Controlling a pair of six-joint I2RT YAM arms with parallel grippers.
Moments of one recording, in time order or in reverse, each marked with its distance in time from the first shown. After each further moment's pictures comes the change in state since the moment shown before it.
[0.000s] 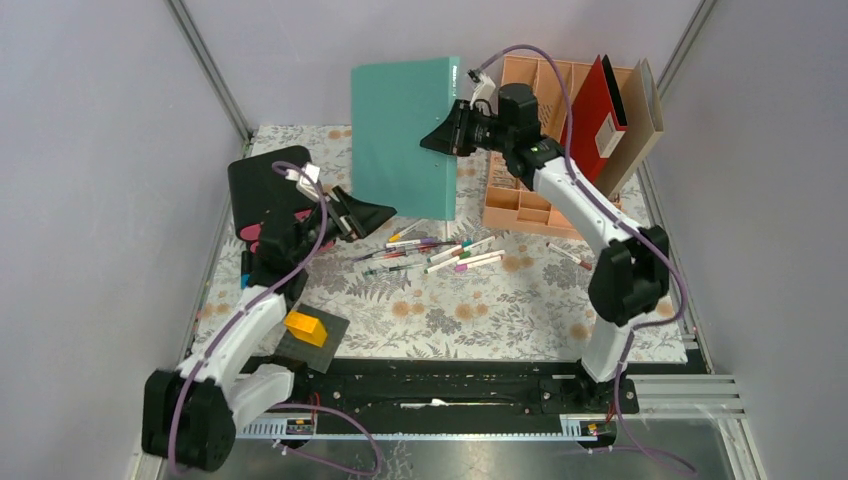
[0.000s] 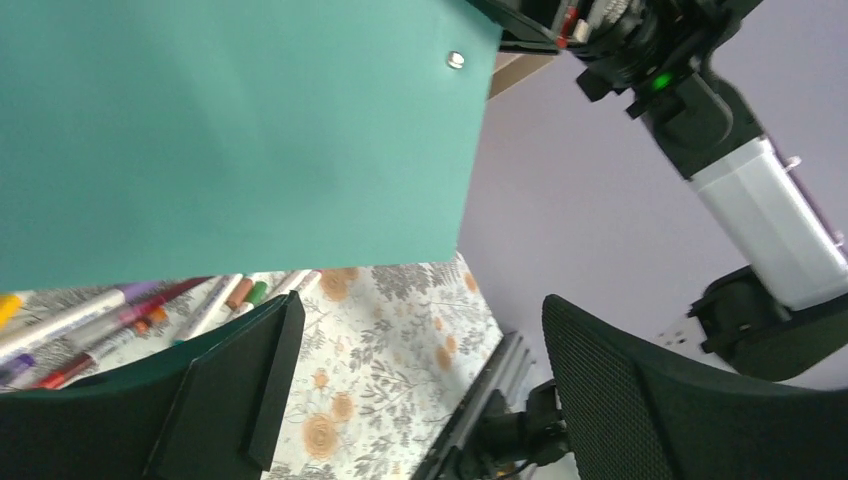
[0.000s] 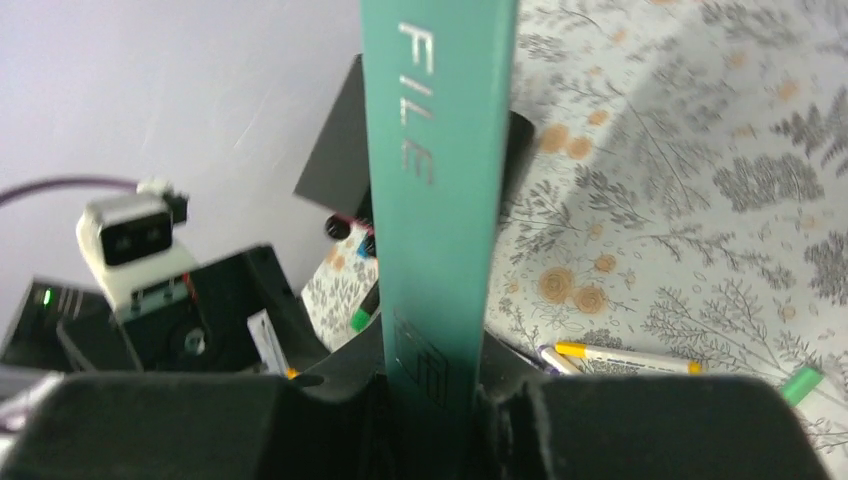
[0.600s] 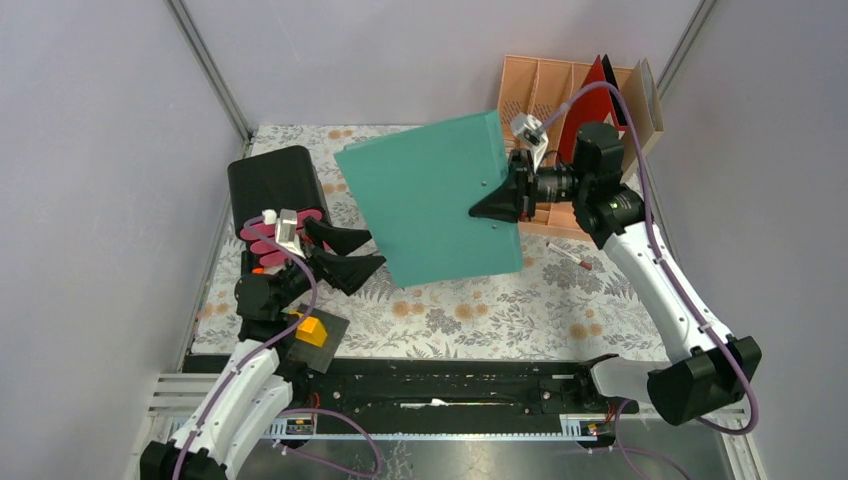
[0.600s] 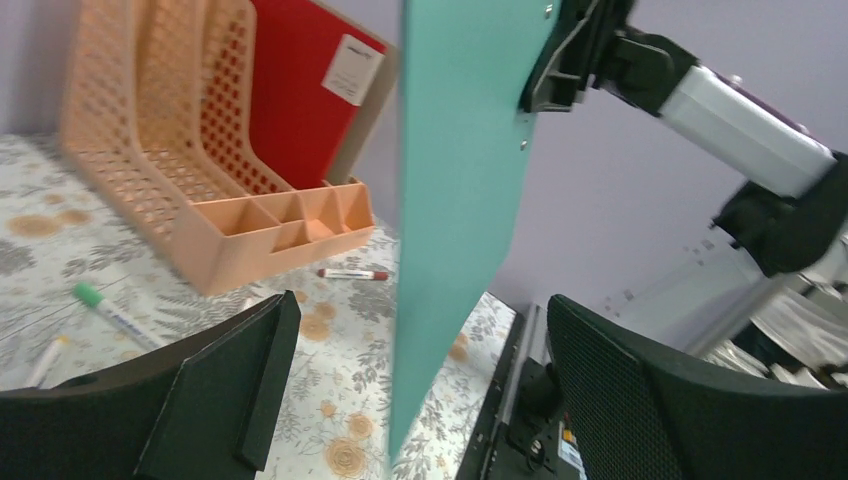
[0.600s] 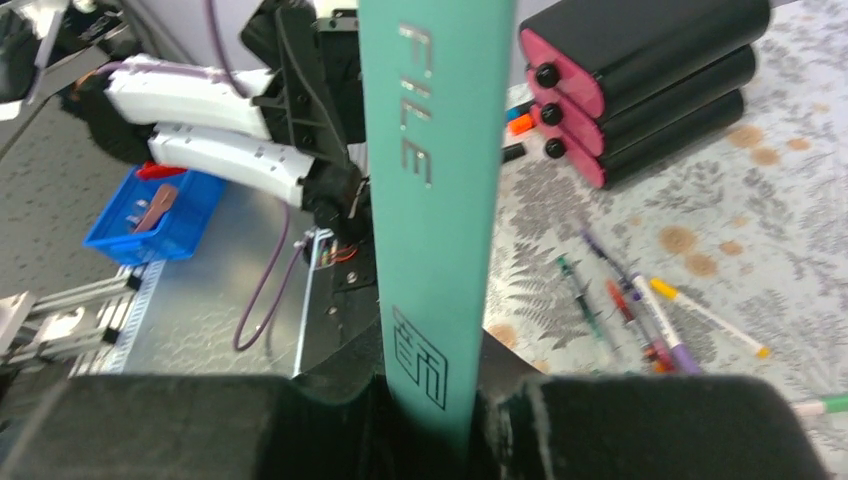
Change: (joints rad) left arm 0.002 -0.430 -0.264 0.217 0.085 0.158; right arm -0.106 -0.599 -0.393 -0.130 -0.597 -0.483
